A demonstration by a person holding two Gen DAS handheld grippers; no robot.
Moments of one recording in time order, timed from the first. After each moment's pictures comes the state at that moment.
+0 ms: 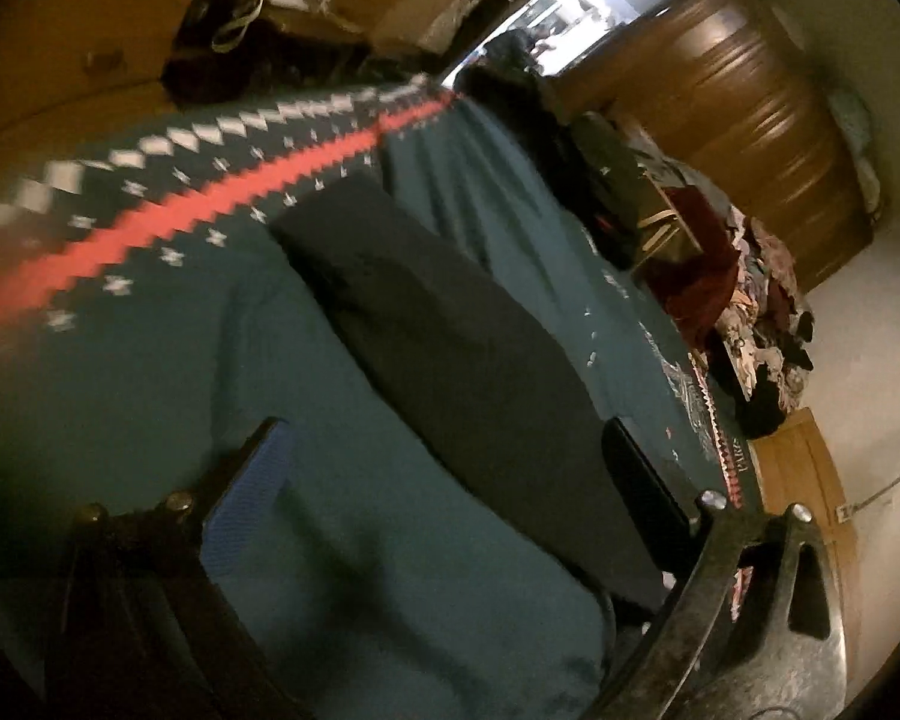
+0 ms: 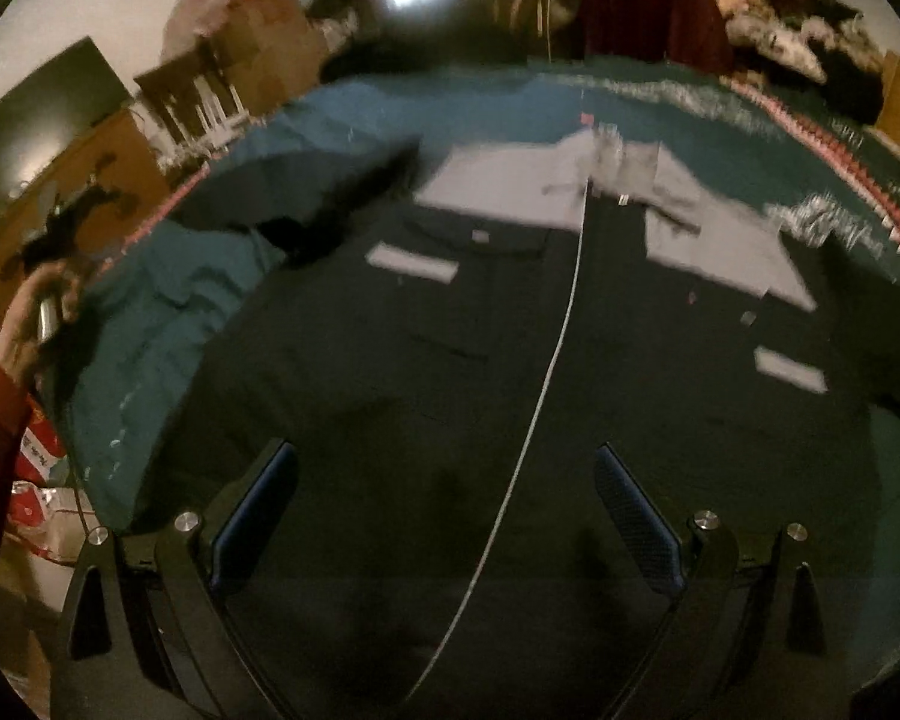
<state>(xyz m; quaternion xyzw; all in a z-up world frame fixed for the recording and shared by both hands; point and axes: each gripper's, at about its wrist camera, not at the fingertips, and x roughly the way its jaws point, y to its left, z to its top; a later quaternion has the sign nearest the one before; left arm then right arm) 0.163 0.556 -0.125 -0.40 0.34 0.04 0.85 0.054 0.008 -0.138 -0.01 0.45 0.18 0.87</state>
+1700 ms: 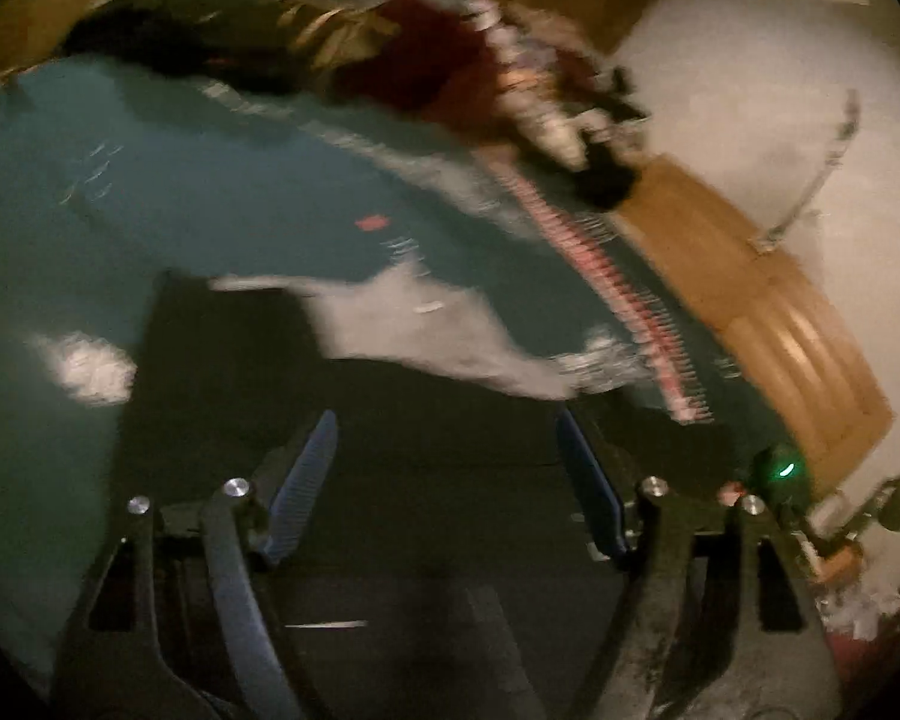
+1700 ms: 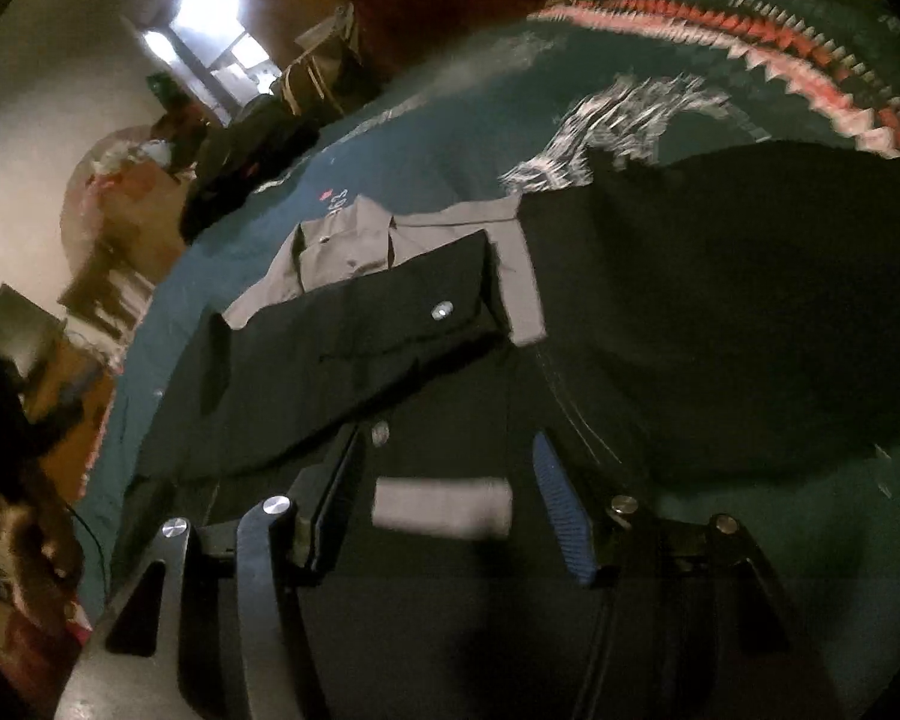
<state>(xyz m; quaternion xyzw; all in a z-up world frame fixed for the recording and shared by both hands) 0.233 0.165 -0.090 -0.20 0.38 -0.22 0.87 0.200 -0.287 -0.178 0.21 0.44 0.11 0.87</state>
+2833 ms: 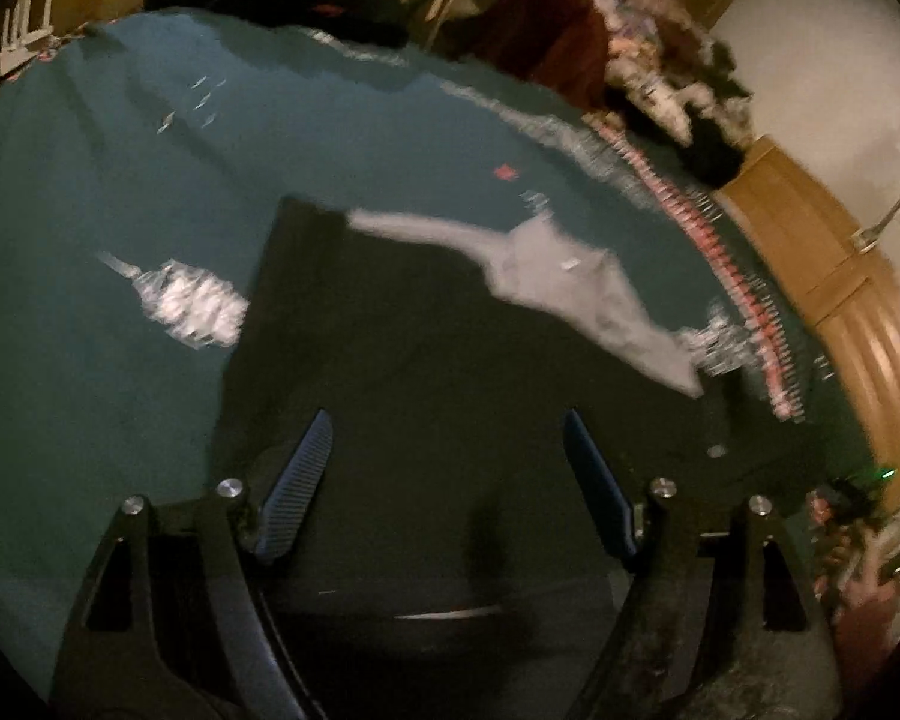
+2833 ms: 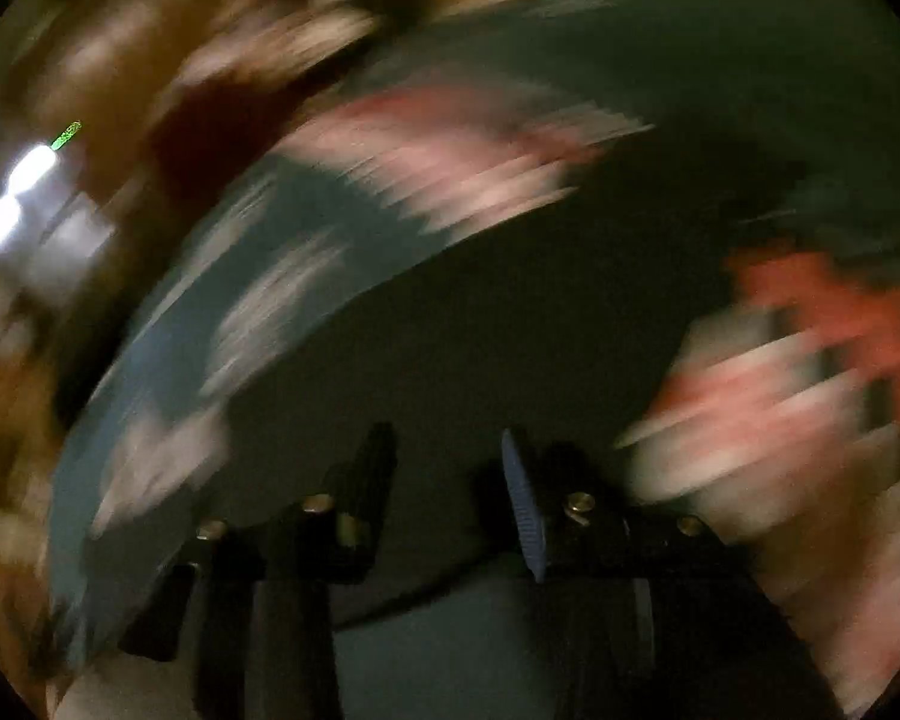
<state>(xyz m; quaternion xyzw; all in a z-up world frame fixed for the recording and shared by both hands) 0.246 0.160 -0.122 -0.19 0.43 -0.13 0.87 0.139 -0.563 -0.167 0.32 0.36 -0.19 0.86</state>
